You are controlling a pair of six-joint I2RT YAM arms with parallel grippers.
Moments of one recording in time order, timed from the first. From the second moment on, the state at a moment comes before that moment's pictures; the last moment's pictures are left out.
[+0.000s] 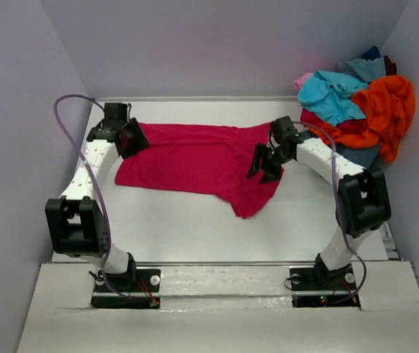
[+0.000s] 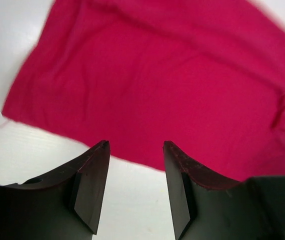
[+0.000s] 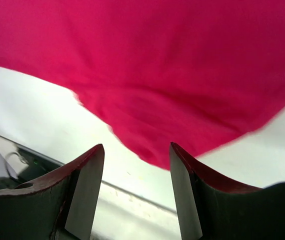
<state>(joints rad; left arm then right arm) -0.05 1.52 1.40 -0.66 -0.01 -0.51 0.32 1.73 1.40 -0.74 -0.36 0.56</state>
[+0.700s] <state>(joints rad) 0.03 1.56 1.16 -0.61 0.10 -0.52 0.36 1.50 0.85 -0.70 -0.50 0.62</state>
